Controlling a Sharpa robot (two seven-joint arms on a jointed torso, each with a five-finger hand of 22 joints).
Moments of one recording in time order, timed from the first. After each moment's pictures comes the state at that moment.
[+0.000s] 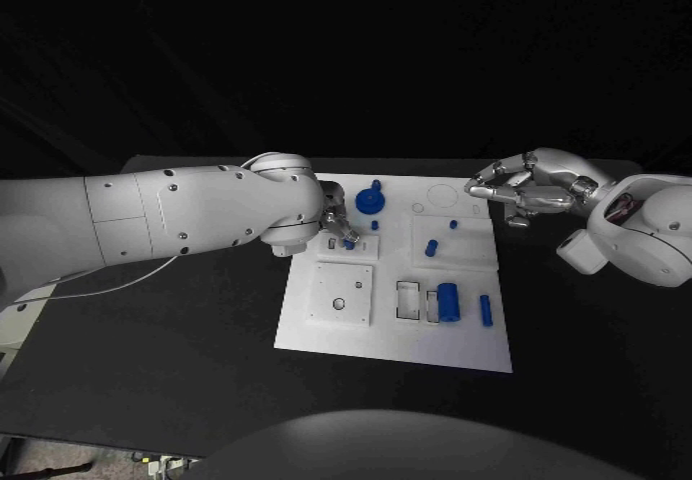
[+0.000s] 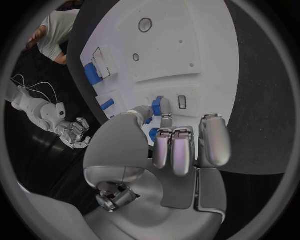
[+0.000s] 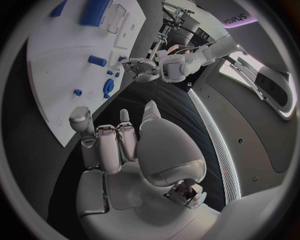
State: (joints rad) left arm 1.40 -0.64 -0.22 1.48 -1.02 0.02 -0.70; left_hand 1.19 -0.10 0.38 0.19 0.50 1.02 0.02 0.43 0.82 1.46 -0.06 1.57 1.31 1.47 -0.11 1.57 1.31 0.08 1.44 0.00 1.36 1.28; right arm 1.42 -1.00 -0.23 1.58 -0.68 -0.11 0.17; right_hand 1.34 0.17 -0.25 0.25 0.20 0.69 0.14 0.39 0.47 1.35 0.11 1.48 1.43 1.42 0.07 1.51 1.31 0.10 1.04 0.18 1.12 1.31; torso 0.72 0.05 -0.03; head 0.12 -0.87
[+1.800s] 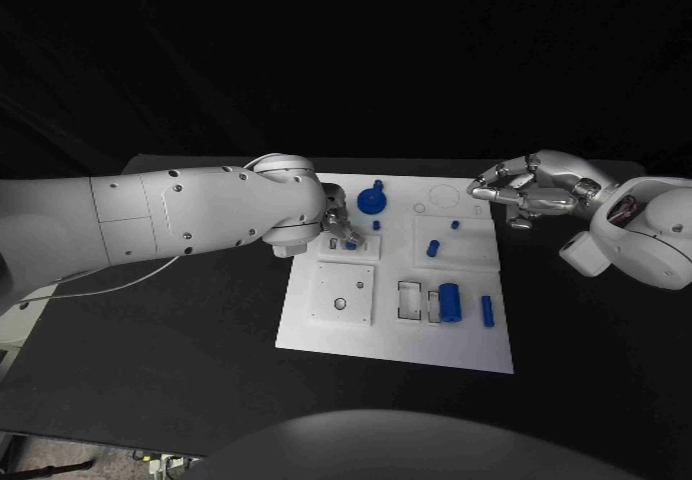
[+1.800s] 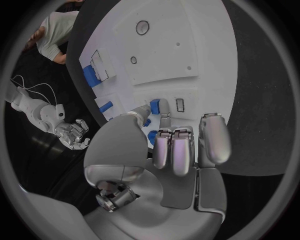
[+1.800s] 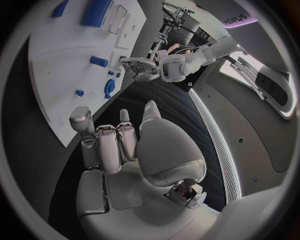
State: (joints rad) left arm 1.40 -0.63 -0.22 1.47 -1.03 0.04 -0.70; left_hand 1.12 -0.09 0.31 0.22 0.20 1.01 0.02 0.37 0.81 1.47 -0.05 1.57 1.31 1.47 -0.11 1.57 1.31 0.08 1.43 0.01 1.34 1.27; right arm 1.41 -1.00 -0.23 1.57 -0.68 -0.10 0.16; right_hand 1.34 0.17 -0.26 0.25 0.20 0.69 0.14 0.39 0.47 1.35 0.10 1.48 1.43 1.42 0.07 1.51 1.31 0.10 1.03 0.17 1.12 1.31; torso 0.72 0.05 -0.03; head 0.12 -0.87
